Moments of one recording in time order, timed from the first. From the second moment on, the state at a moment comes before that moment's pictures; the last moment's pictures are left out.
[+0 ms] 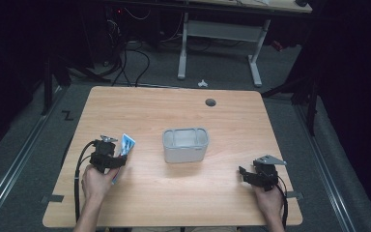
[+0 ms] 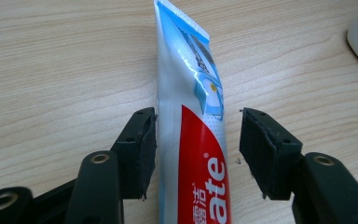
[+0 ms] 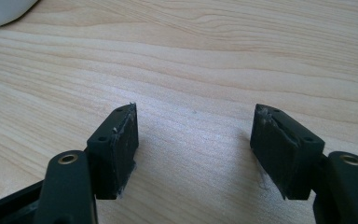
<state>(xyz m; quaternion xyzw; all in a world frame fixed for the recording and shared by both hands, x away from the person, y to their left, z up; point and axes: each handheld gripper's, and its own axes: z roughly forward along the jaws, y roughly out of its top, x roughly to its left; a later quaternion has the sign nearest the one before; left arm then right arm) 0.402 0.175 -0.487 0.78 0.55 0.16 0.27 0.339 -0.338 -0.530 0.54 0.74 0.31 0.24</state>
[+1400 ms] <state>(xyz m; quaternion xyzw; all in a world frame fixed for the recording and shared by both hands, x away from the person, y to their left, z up) 0.426 0.158 -0.494 0.80 0.55 0.16 0.19 0.339 -0.338 -0.530 0.54 0.74 0.32 0.24</state>
